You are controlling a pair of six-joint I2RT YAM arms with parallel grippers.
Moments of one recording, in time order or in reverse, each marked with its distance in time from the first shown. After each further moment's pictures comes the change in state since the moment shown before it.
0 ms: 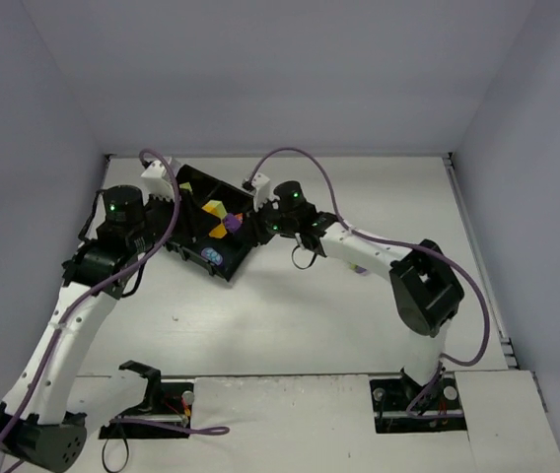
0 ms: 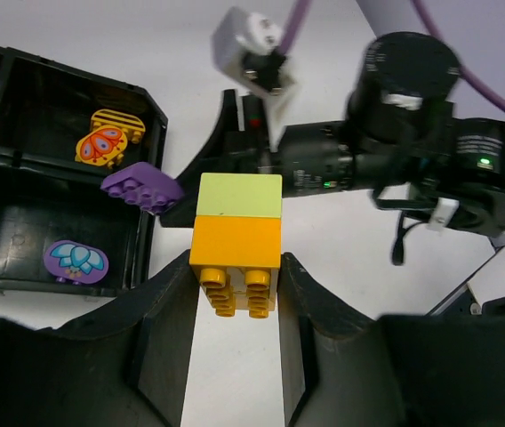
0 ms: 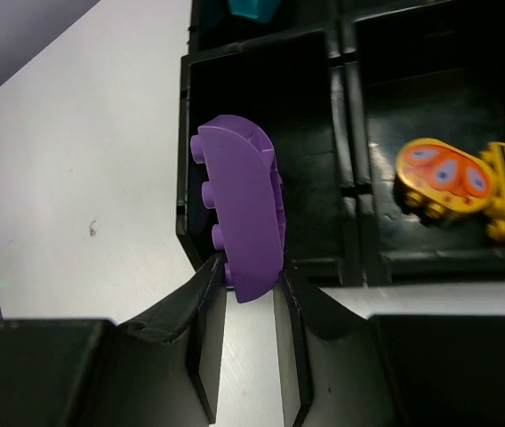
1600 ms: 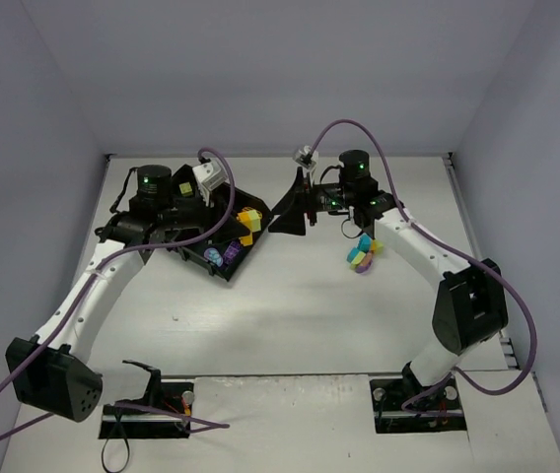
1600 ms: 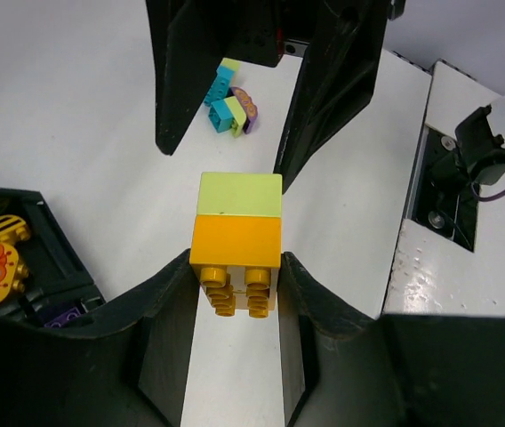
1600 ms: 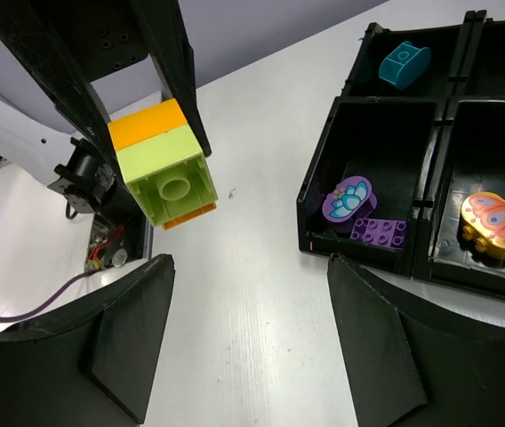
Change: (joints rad) left arm 0.008 0.237 0.032 0.102 0.537 0.436; right arm -0.264 -0.195 -0.010 -0.062 -0.665 -0.022
